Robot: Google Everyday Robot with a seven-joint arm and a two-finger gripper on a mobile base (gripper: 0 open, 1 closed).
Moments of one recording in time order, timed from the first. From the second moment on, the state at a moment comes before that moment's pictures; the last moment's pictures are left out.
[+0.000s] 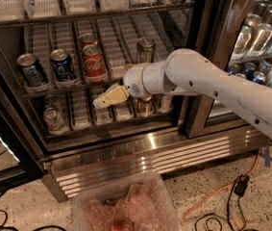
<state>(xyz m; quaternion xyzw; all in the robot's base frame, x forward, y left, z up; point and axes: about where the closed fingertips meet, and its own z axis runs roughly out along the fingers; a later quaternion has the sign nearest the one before) 0.643 0.063 0.825 -0.45 0.72 0.24 0.47</state>
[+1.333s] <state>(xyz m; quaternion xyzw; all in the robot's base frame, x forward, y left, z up) 0.671 0.116 0.826 -0.43 0.69 0.27 0.51</state>
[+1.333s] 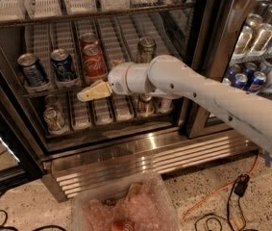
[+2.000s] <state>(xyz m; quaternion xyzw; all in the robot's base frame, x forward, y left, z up) 0.697 0.126 0.820 -0.38 0.69 0.28 0.55</state>
